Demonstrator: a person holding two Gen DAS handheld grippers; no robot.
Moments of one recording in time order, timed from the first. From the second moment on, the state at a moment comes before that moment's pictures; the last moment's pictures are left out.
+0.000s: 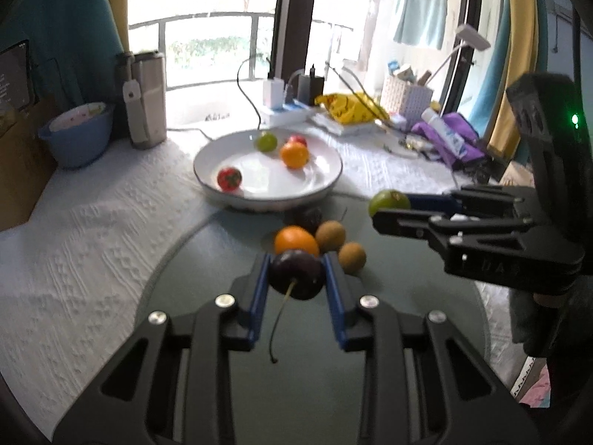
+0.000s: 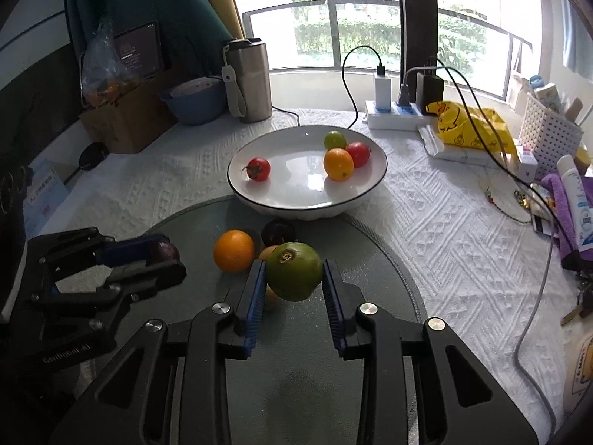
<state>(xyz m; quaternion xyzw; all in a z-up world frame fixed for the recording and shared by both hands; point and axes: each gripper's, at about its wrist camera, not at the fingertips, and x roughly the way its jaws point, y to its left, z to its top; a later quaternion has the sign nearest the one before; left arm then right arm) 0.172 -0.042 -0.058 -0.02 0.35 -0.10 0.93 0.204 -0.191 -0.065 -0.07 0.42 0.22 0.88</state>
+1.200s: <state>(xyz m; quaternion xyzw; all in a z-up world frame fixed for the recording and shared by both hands) 0.288 0.005 -0.046 -0.03 0.33 -0.09 0.94 0.299 -0.146 -0.056 -0.06 0.40 0.26 0.88</state>
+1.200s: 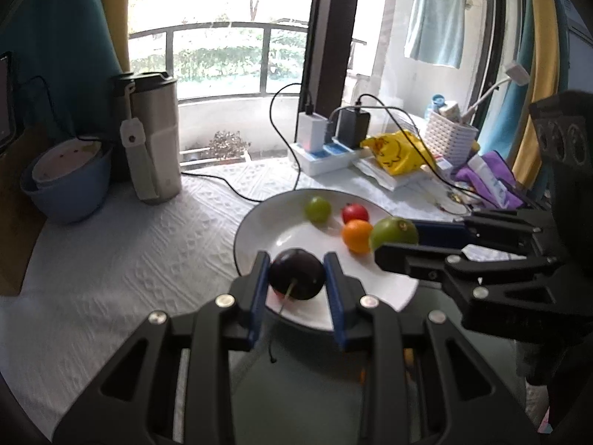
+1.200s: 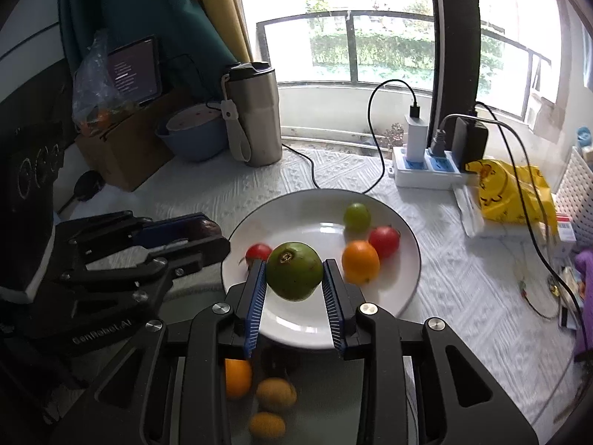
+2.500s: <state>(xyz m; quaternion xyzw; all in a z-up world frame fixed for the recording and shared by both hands) 0.344 0.029 -0.070 -0.09 0.36 -0.06 0.93 0.360 -0.138 -0.094 -0.05 0.42 0.23 0.88</state>
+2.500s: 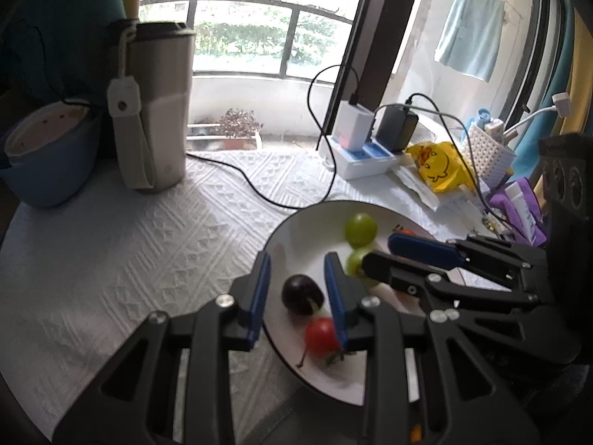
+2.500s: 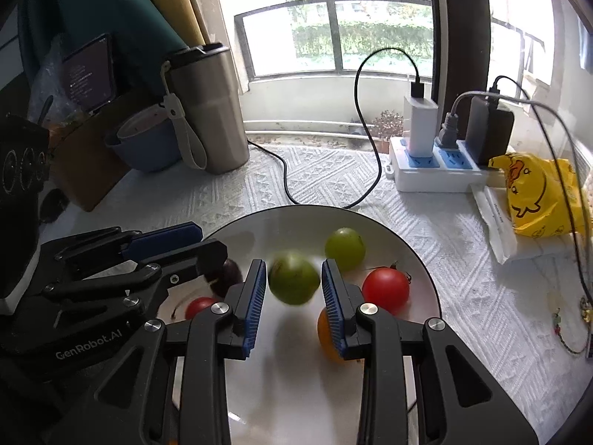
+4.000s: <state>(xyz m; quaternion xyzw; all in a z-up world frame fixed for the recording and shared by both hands) 0.193 -0.028 -0.048 -0.07 0.33 -0.07 0.94 0.214 -0.193 -0.041 -0.04 0.38 0.22 0.90</state>
